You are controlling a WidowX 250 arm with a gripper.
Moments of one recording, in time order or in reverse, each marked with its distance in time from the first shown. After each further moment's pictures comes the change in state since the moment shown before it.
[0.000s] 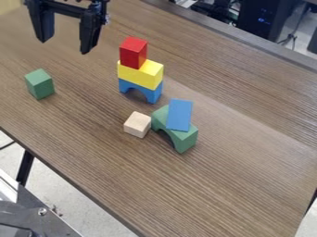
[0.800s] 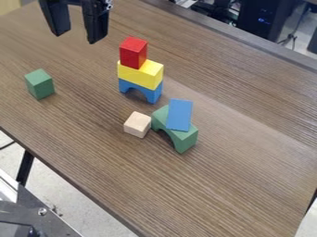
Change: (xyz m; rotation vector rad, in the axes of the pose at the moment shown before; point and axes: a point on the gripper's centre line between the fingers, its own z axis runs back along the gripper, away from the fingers) arm -0.002 -0.010 0.015 -0.192 -0.038 -0.217
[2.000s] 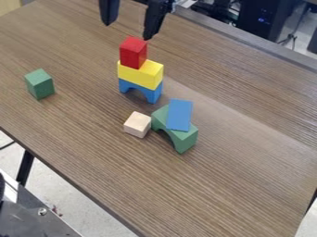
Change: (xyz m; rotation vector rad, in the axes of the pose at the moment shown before) arm 0.053 -0.049 -0.011 0.227 0.049 0.109
